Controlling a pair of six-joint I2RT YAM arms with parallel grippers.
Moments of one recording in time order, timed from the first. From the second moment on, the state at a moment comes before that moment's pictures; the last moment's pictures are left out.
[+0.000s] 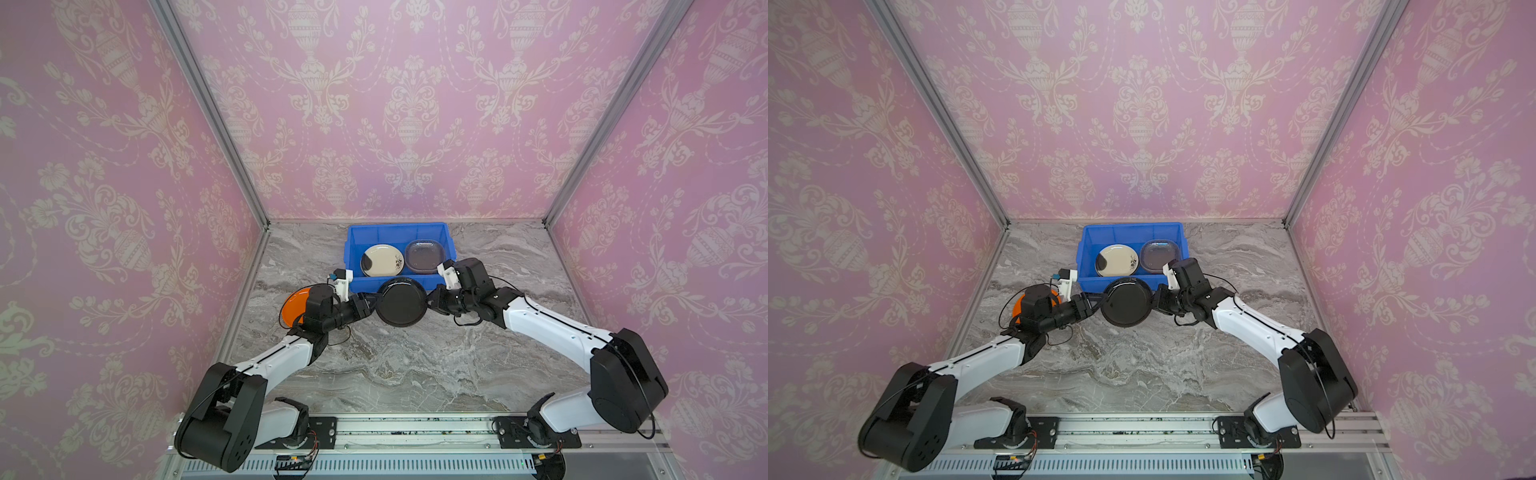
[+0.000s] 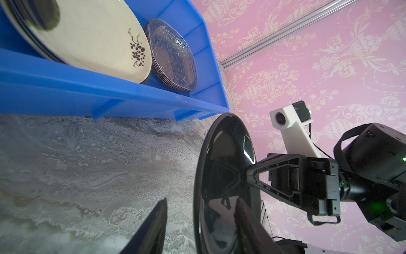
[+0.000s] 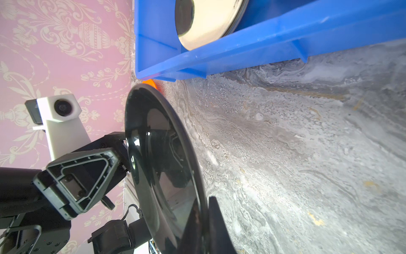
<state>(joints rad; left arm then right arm) -0.30 1.28 0.44 0.47 0.59 -0.86 0.54 1.47 0.95 -0.22 -0.41 0.81</state>
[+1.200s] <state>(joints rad) -0.29 1.30 0.46 0.48 0.54 -0.89 0.50 1.78 1.37 -0.25 -0.44 0.74</state>
